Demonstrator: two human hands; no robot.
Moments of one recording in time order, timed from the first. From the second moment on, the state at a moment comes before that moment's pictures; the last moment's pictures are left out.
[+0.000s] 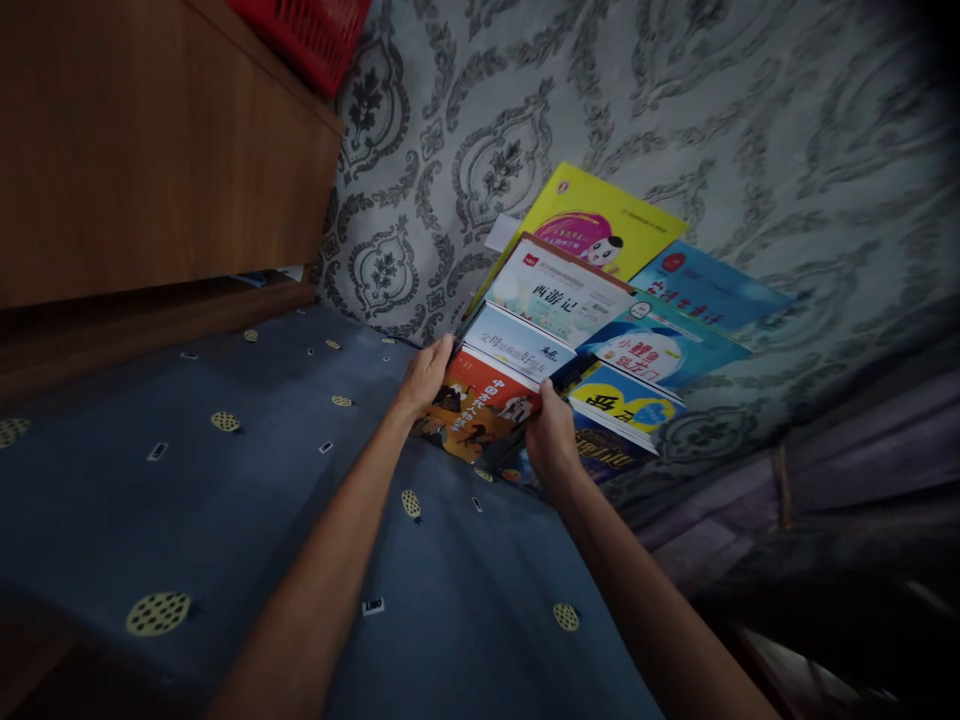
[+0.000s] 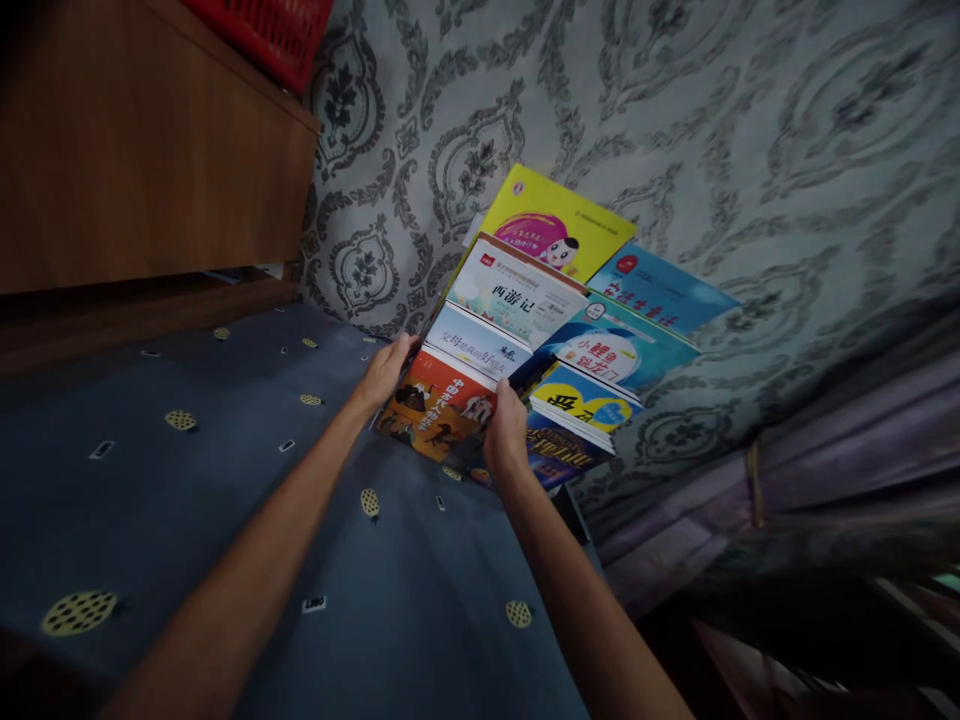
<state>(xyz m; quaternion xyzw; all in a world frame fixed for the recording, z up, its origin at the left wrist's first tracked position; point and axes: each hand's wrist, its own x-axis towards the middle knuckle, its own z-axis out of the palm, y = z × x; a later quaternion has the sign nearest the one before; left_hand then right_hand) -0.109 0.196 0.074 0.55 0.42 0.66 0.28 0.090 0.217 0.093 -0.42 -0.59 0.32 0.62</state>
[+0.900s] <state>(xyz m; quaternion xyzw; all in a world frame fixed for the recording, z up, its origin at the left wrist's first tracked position) -0.137 0.194 0.067 0.30 0.39 0.80 0.36 0.098 0.175 0.092 -0.42 -0.66 0.25 0.57</state>
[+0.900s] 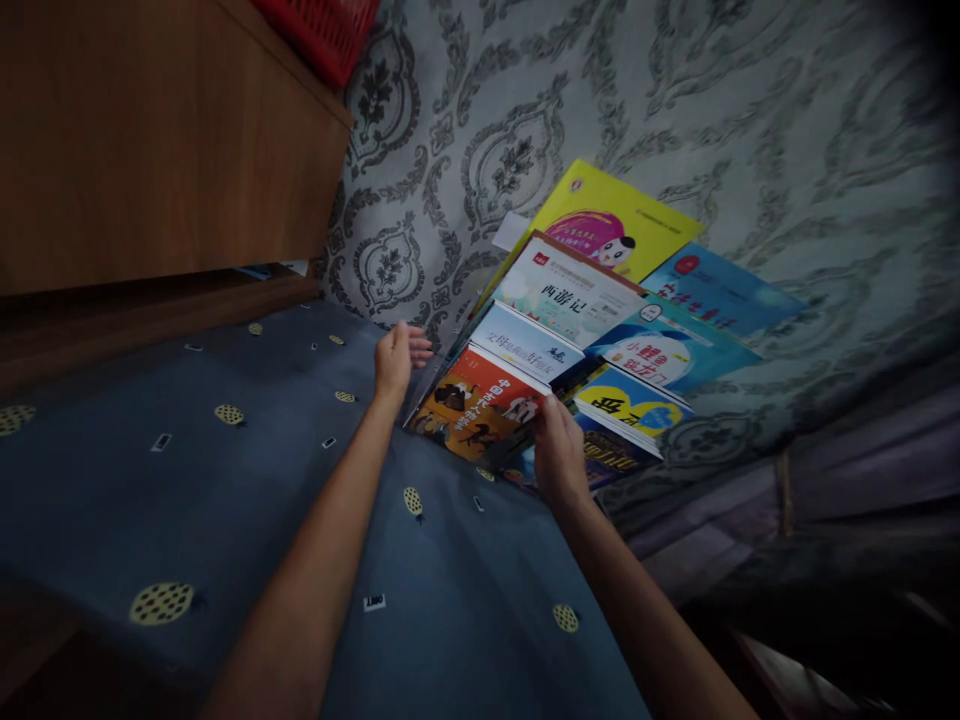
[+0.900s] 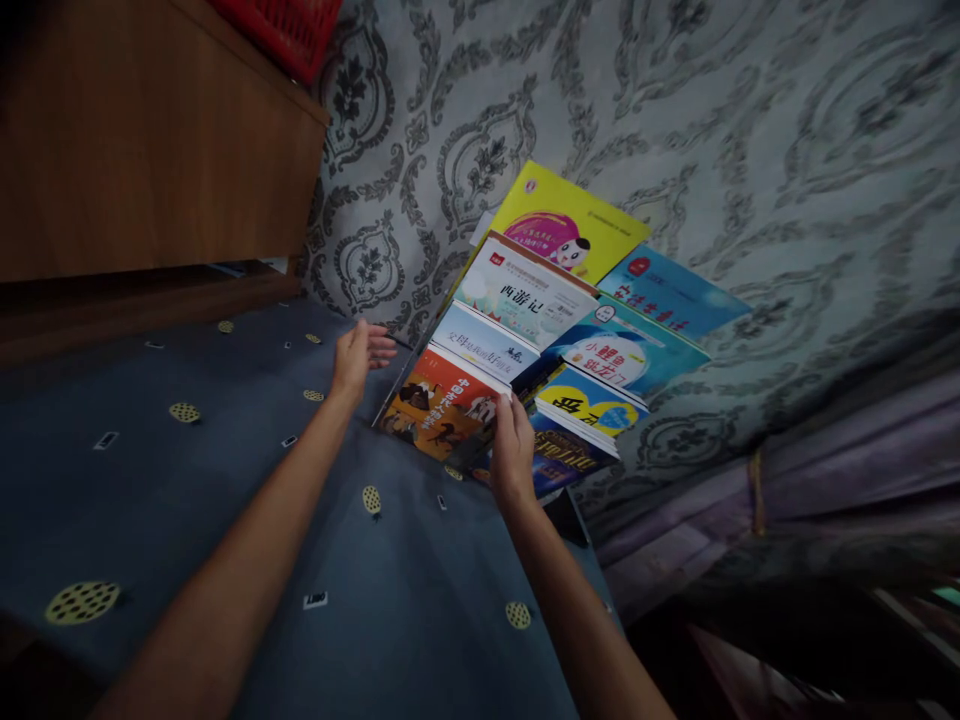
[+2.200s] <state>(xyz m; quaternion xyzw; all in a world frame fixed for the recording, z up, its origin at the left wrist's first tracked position) -0.165 0.192 -0.008 0.23 0.52 0.71 0.41 0.099 0.089 -0.017 -0.46 -0.62 0.44 0.46</state>
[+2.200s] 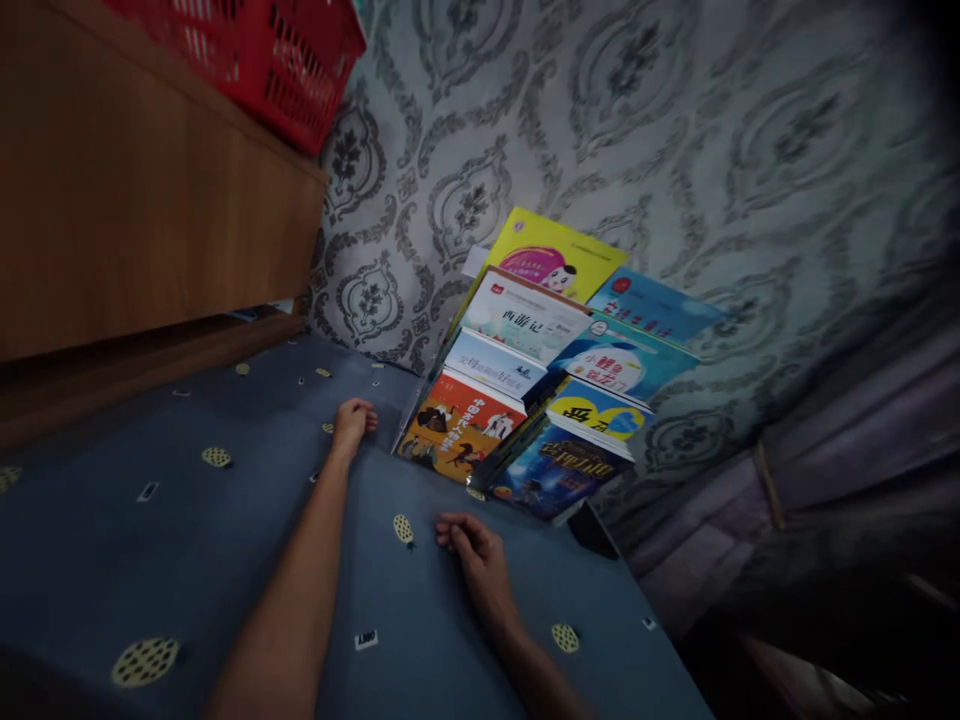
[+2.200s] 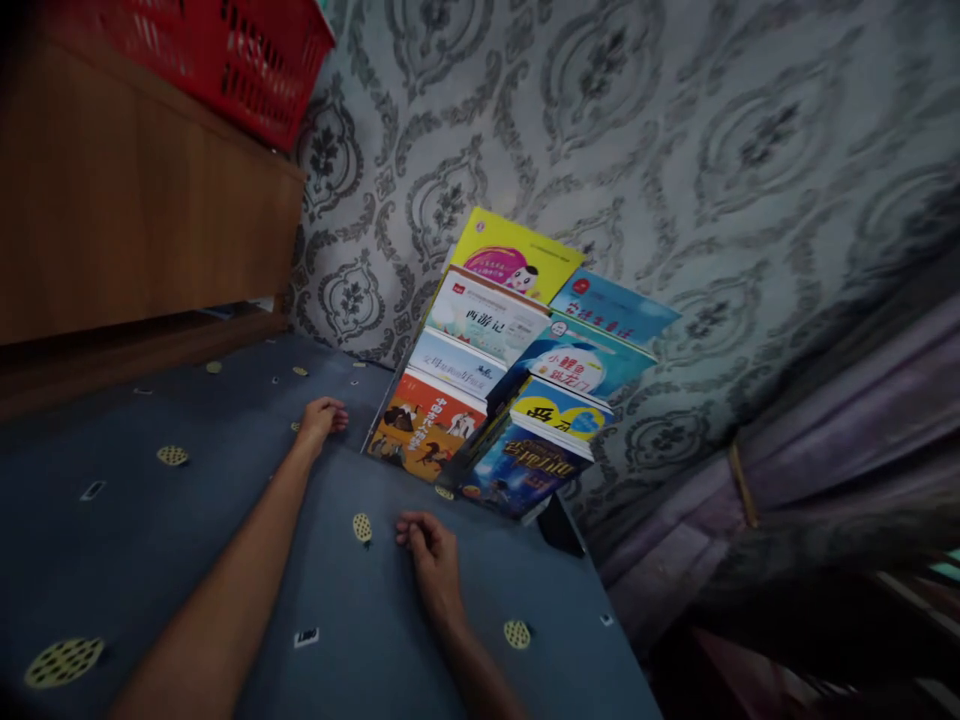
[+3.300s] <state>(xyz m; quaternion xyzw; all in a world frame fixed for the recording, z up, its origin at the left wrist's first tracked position) -0.139 0.208 0.059 0.29 0.43 0.80 0.31 0.107 0.089 -0.014 -0.44 -0.61 0.47 0.45</state>
